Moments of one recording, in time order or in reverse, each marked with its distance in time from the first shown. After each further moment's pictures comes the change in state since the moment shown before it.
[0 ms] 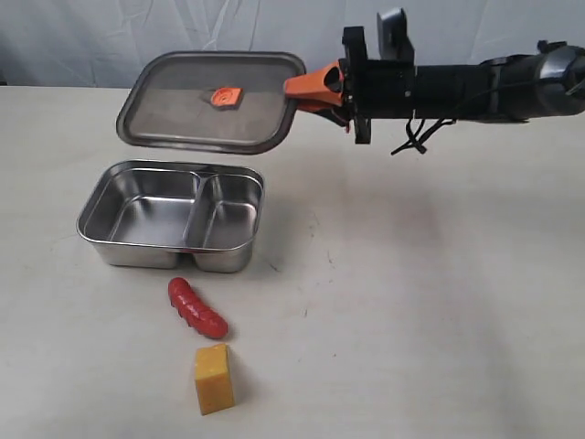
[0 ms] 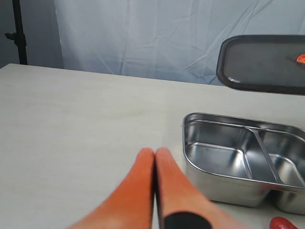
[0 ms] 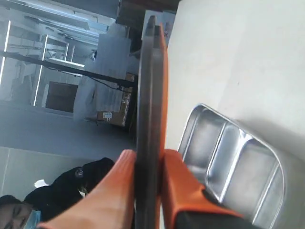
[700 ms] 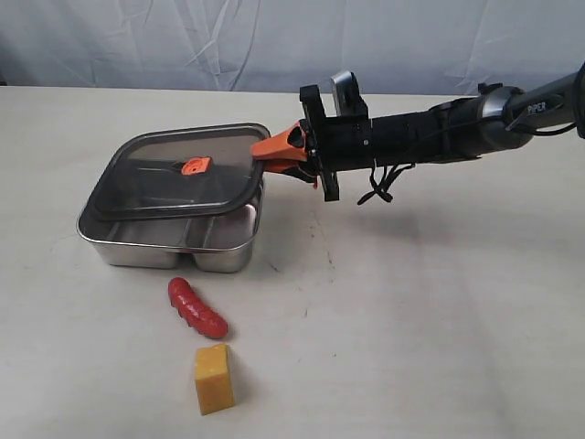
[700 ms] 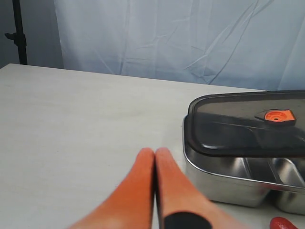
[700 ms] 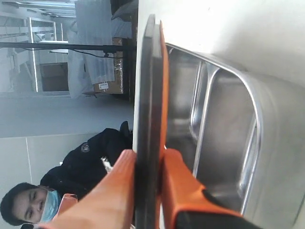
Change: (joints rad) left arm 0.000 0.000 0.000 0.000 0.000 0.000; right arm 0.107 0.133 0.000 -0.044 0.000 0.126
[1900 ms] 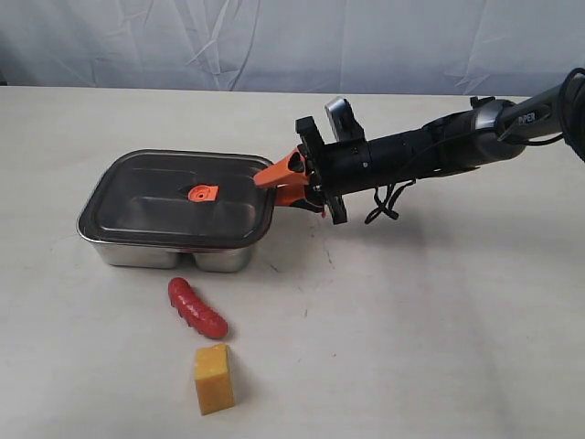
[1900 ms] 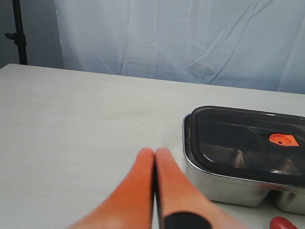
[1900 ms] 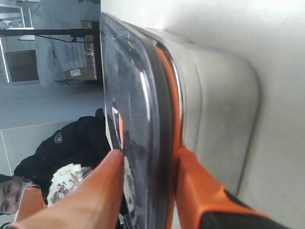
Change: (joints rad) left arm 0.000 0.000 0.000 0.000 0.000 0.000; right arm 0.000 0.043 0.004 -0.104 -0.031 0.021
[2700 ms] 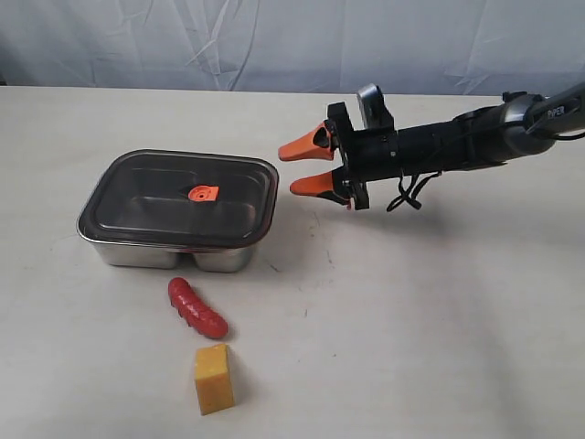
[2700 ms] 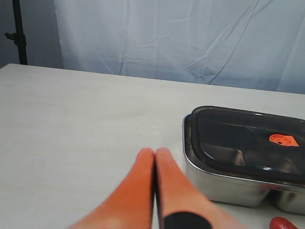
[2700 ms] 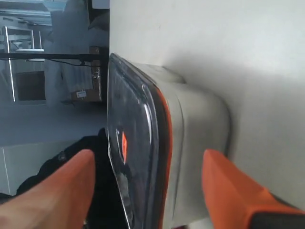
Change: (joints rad) left arm 0.000 0.000 0.000 0.000 0.000 0.000; right arm -0.081 -0.003 0.000 0.017 0.019 -0.051
